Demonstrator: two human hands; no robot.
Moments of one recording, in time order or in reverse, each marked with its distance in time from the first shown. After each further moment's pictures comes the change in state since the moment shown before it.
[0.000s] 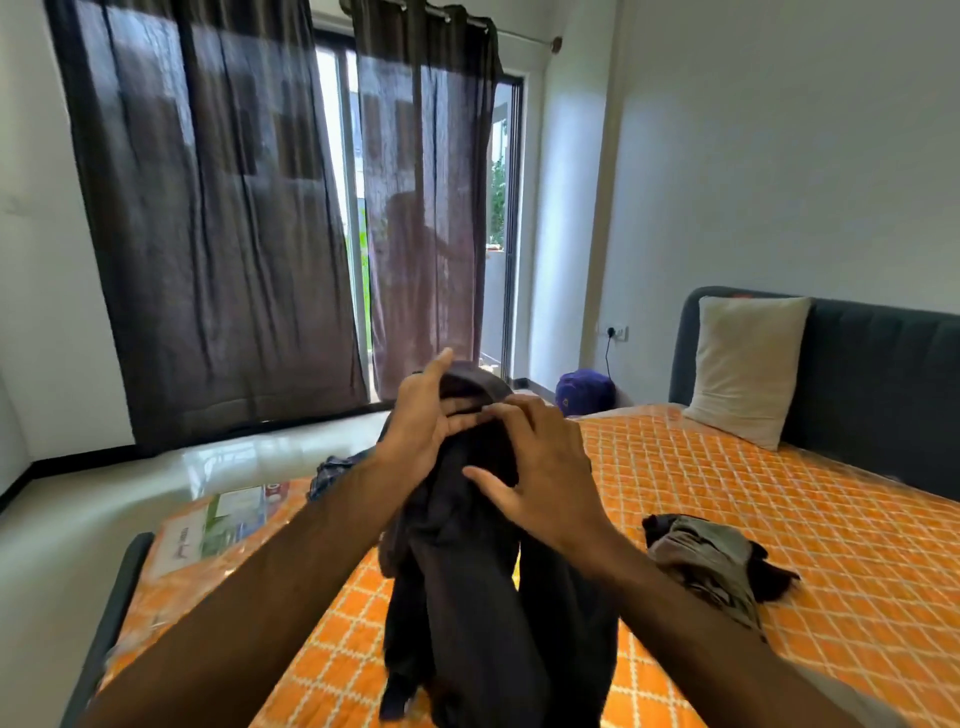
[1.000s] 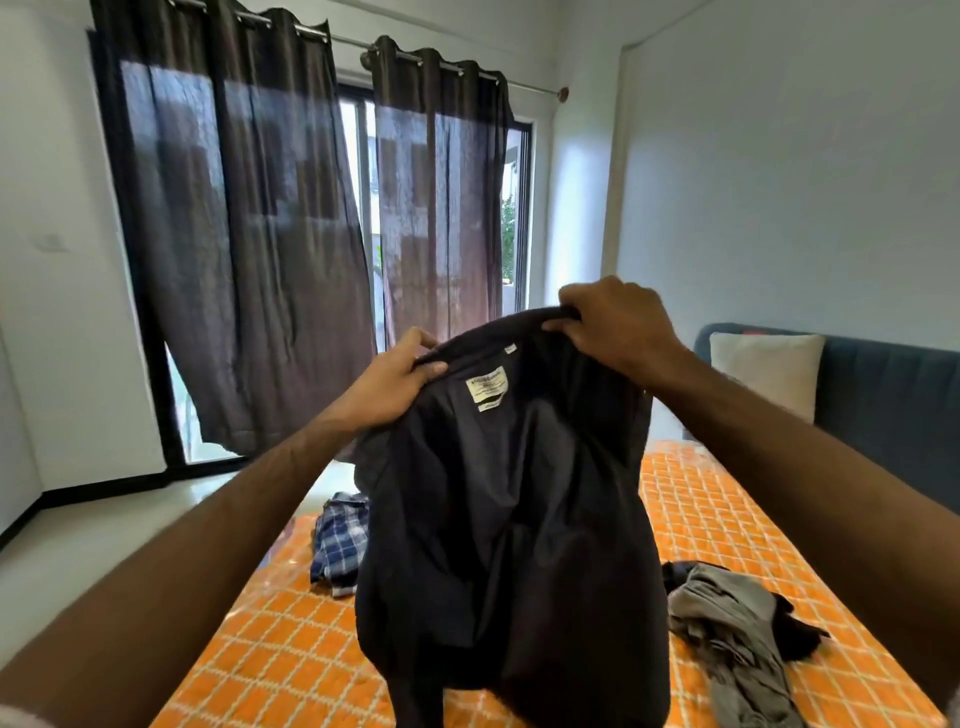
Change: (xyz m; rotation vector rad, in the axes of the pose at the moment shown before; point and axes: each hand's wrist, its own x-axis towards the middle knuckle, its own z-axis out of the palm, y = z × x) left_hand 0.057 0.079 -0.039 1.090 -0.193 0.550; right_hand 0.173 0.057 -0.104 -0.505 -0.019 0.003
